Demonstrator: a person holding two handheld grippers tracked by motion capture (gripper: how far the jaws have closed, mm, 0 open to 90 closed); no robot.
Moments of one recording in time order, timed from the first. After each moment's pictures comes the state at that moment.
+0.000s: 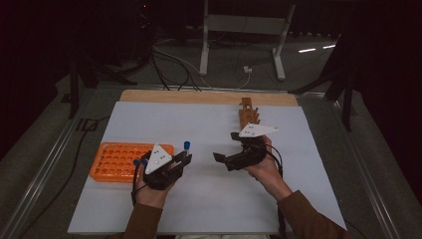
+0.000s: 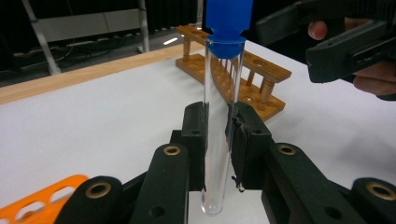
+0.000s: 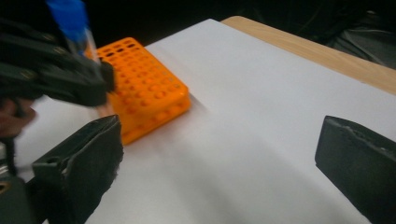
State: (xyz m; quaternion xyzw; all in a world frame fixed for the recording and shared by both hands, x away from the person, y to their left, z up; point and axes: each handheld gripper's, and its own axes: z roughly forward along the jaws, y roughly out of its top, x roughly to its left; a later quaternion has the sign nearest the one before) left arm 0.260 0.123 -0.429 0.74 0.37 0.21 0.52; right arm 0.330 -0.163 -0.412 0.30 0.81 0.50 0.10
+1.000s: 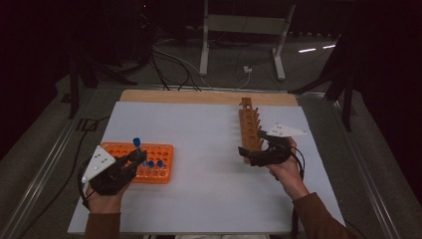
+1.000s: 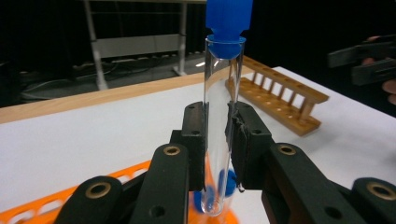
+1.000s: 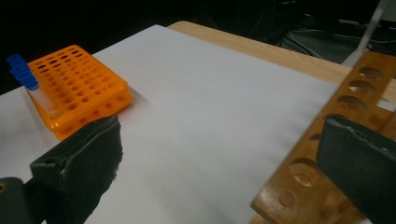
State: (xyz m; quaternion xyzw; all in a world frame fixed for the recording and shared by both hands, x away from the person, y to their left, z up) left arm 0.231 0.224 -0.408 0.69 0.42 0.26 0.53; right arm 0.333 -0.228 -0.421 0.36 0.77 0.50 0.15
